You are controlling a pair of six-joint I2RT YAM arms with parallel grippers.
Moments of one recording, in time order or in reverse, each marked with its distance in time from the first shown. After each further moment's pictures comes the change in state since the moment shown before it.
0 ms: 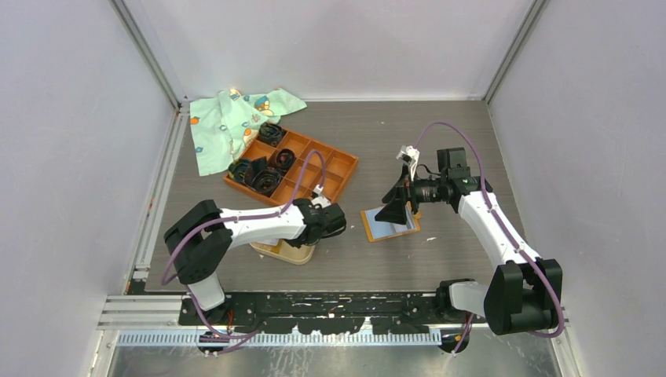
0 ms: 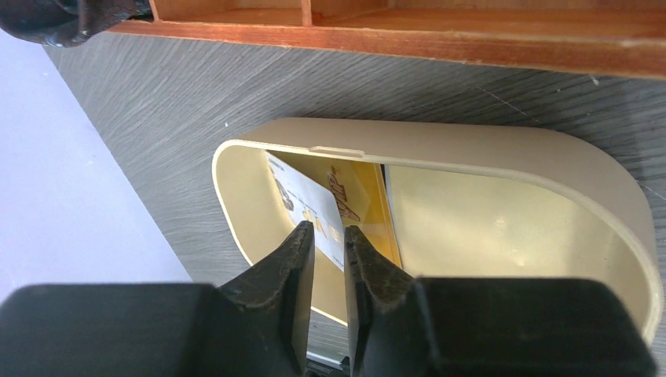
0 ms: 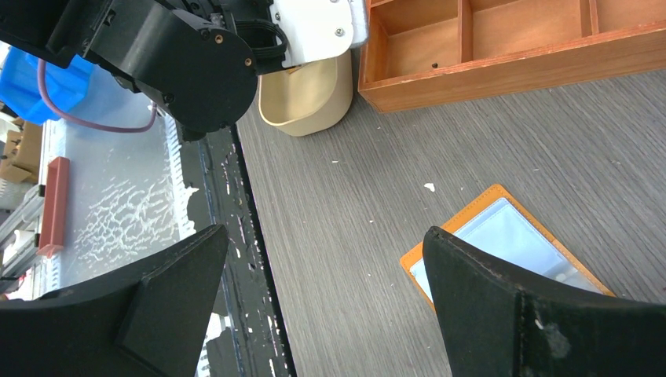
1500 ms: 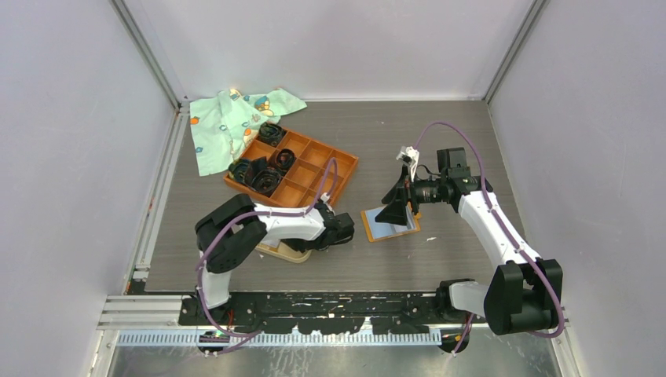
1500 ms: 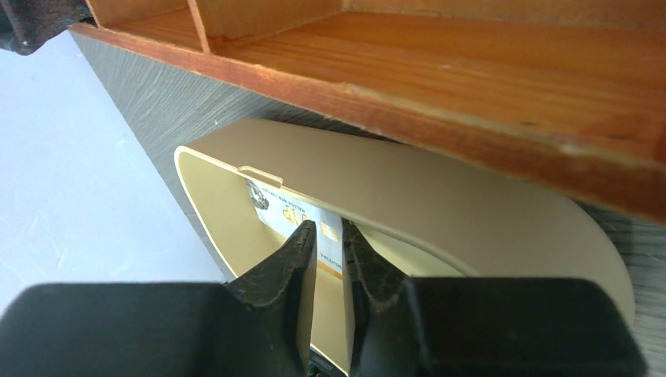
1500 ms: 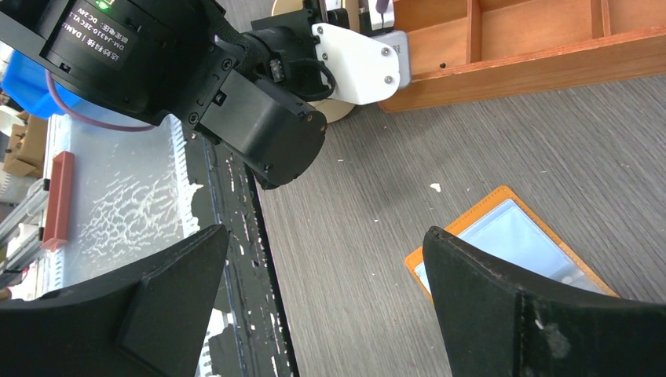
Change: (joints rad) left arm -0.022 0.201 0.072 -0.063 -0.056 -0.064; right arm 0.000 0.000 0.005 -0.025 -0.014 -0.026
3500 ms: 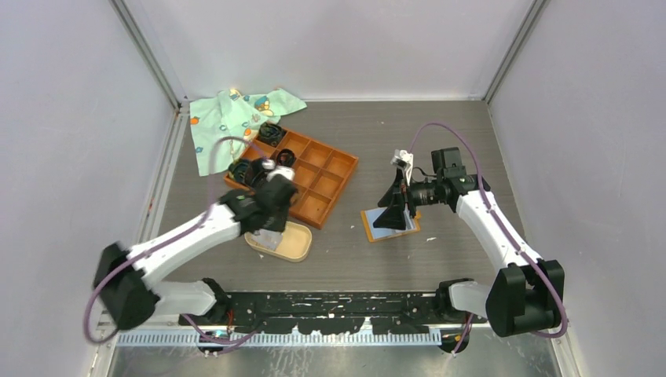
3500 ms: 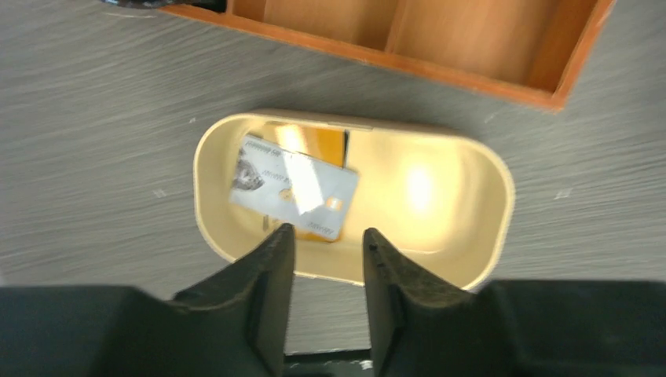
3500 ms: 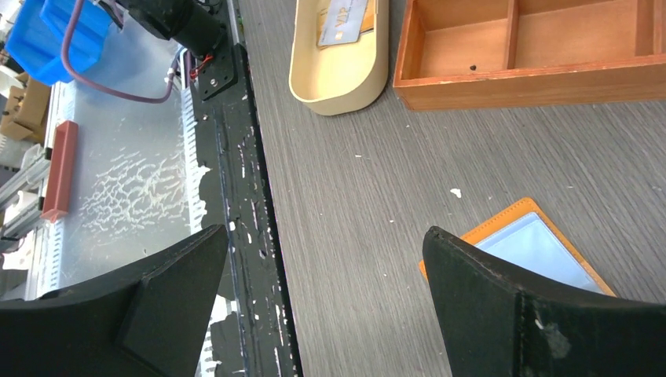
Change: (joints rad) left arm 0.163 -0.564 -0.134 0.127 0.260 0.000; right arm 0.041 -0.004 0.027 -0.075 -0.010 -0.078
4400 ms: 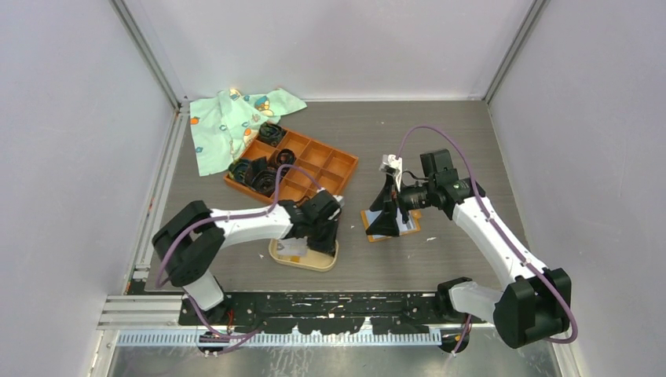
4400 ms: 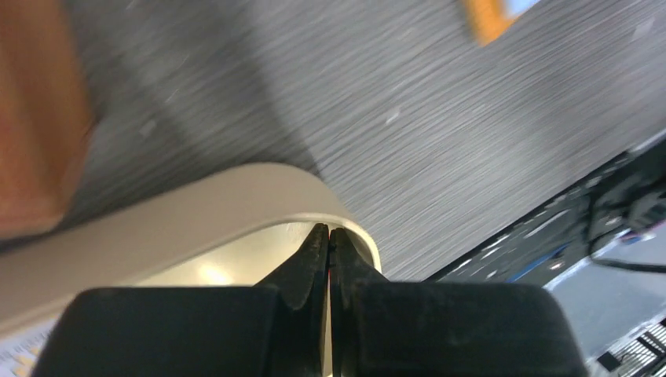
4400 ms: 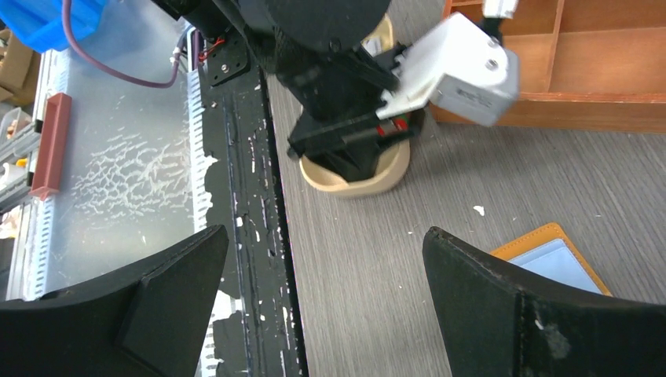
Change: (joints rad) left arm -0.048 0.283 -0.094 0.495 0.639 -0.184; right arm 0.129 -0.057 0.000 0.034 0.063 0.054
